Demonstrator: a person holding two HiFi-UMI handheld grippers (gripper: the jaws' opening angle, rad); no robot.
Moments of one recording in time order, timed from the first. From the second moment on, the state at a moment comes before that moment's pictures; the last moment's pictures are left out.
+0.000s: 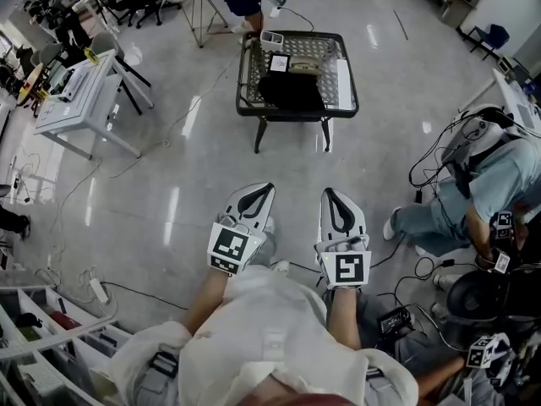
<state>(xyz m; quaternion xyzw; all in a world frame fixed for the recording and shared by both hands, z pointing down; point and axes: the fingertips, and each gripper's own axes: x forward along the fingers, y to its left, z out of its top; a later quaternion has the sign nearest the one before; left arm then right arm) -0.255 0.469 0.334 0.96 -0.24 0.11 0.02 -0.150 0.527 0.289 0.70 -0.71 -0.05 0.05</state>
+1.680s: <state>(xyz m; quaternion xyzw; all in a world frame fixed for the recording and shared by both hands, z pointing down) -0.131 0.167 0.357 0.95 -0.27 0.13 0.03 -0.006 0.230 0.324 0.69 -0.72 -0.01 0.08</state>
